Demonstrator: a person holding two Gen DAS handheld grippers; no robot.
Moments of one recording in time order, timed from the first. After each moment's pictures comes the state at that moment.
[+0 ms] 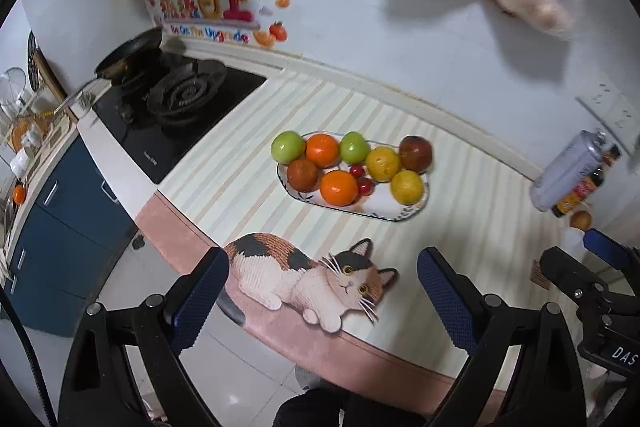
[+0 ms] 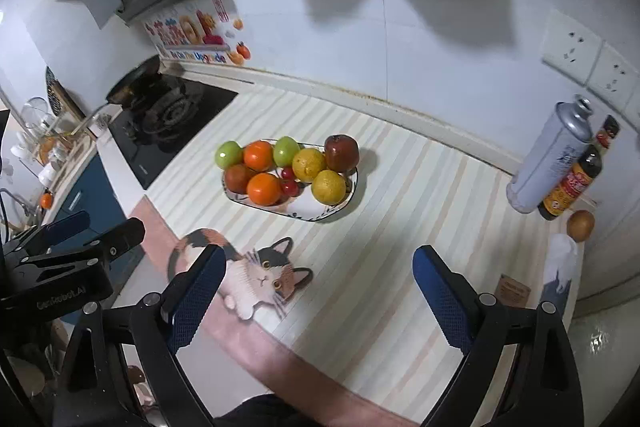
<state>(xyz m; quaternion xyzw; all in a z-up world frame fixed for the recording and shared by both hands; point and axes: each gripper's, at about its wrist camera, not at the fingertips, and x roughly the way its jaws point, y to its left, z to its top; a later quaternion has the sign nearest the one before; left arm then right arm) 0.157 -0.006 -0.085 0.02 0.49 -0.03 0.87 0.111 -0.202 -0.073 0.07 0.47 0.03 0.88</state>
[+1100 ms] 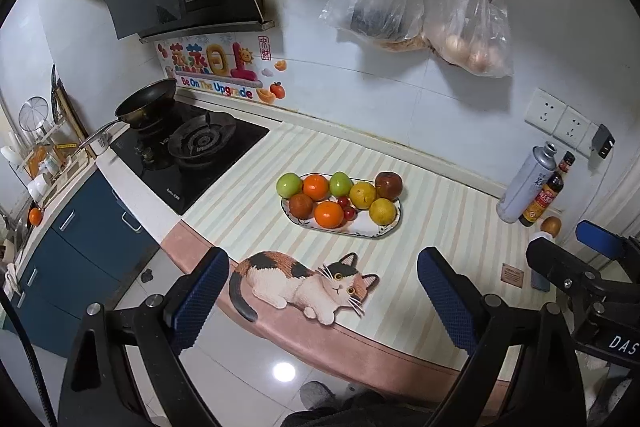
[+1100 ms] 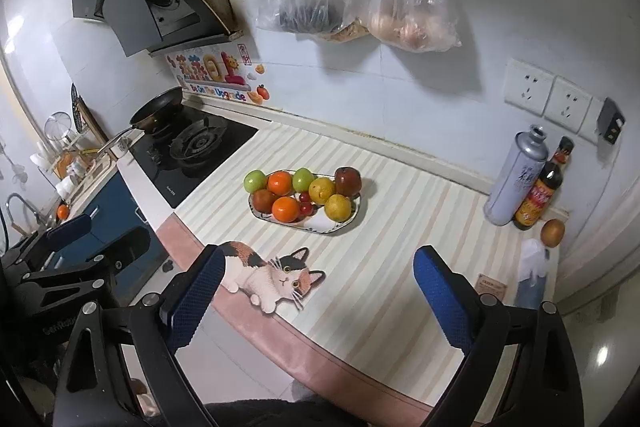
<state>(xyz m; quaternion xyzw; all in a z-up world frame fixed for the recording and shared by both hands) 0.073 -0.010 -0.008 0.03 0.41 -0.05 0.91 0.029 -0.197 0.012 0.07 0.41 0.03 0.91</state>
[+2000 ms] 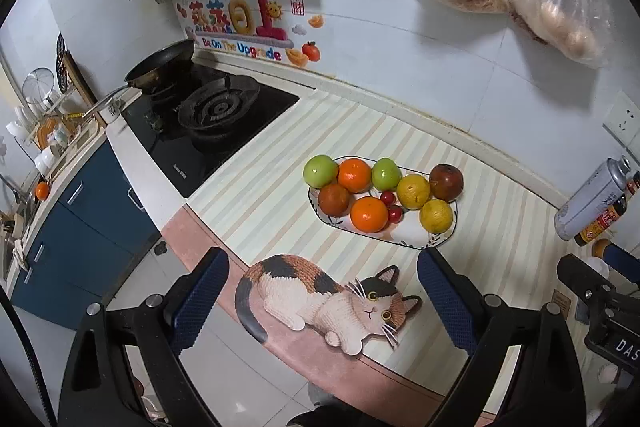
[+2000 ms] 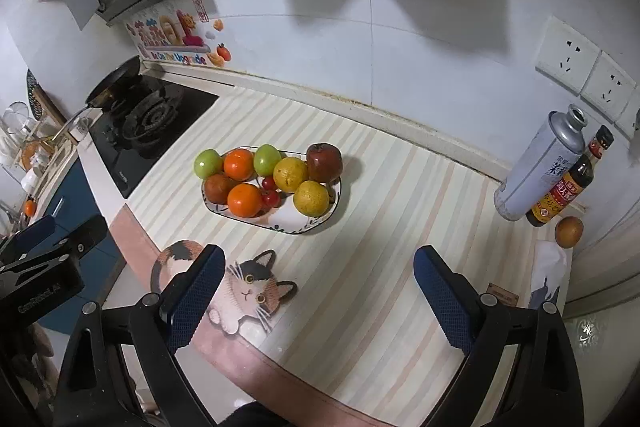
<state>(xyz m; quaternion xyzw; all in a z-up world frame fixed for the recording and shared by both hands) 0.181 0.006 -0.087 0.02 0.47 0.02 0.88 0.153 -0.199 -0.085 0.05 0.48 -0.01 0.87</state>
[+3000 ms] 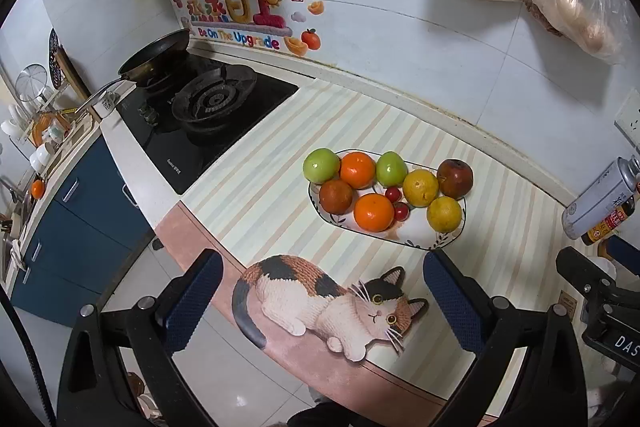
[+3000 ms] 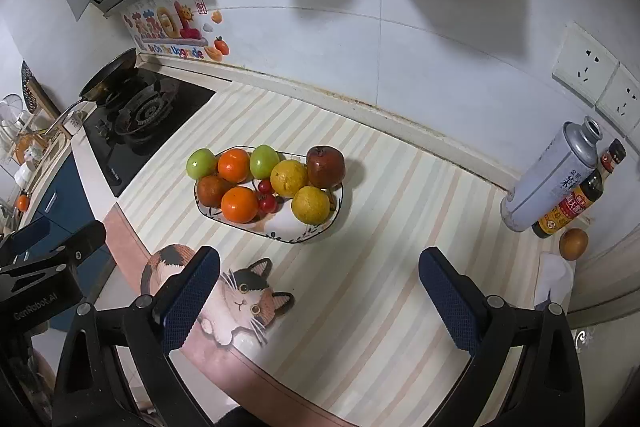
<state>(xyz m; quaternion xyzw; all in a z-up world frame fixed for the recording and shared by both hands) 0.202 0.012 -0.106 0.03 0.48 0.02 0.88 0.174 -0.186 -0.099 0.04 0.48 -0.01 0.87</state>
